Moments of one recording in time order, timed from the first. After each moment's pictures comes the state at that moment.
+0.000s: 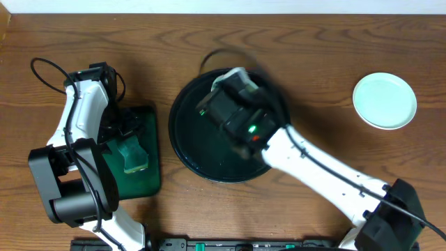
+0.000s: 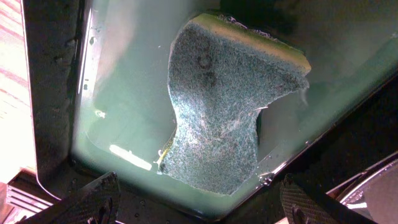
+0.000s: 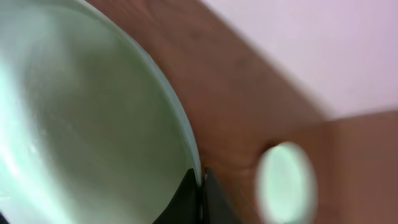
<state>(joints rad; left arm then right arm) 0.20 1.84 1.35 -1.27 -0.06 -0.41 0.84 1.71 1.43 -0.78 0.84 0.19</state>
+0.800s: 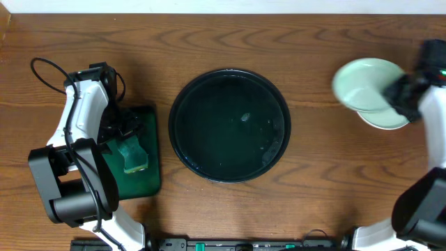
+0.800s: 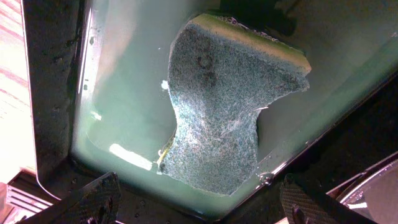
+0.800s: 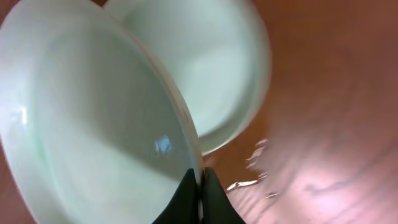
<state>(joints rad) 0.20 1.84 1.35 -1.27 -0.06 -0.41 -0.36 1.72 1.43 -0.93 0.10 0.68</state>
